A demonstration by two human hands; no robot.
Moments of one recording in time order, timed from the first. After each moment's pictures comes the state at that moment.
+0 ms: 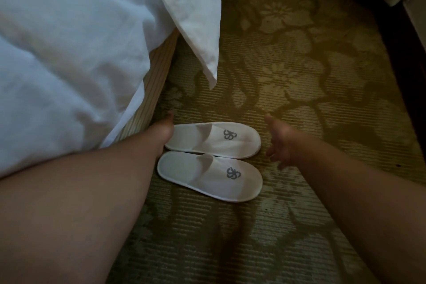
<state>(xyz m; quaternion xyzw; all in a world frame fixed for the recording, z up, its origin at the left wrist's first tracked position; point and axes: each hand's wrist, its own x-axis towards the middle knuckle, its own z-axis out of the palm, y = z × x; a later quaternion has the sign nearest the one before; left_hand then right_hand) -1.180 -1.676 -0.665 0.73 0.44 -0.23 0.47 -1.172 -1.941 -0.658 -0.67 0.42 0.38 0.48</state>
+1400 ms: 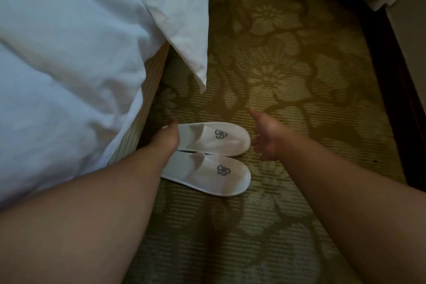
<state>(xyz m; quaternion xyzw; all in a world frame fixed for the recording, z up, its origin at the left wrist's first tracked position) -1.199 -1.700 -0.663 0.78 0.40 -0.22 0.42 -1.178 -1.934 -0.617 -0.64 0.39 0.38 0.55</state>
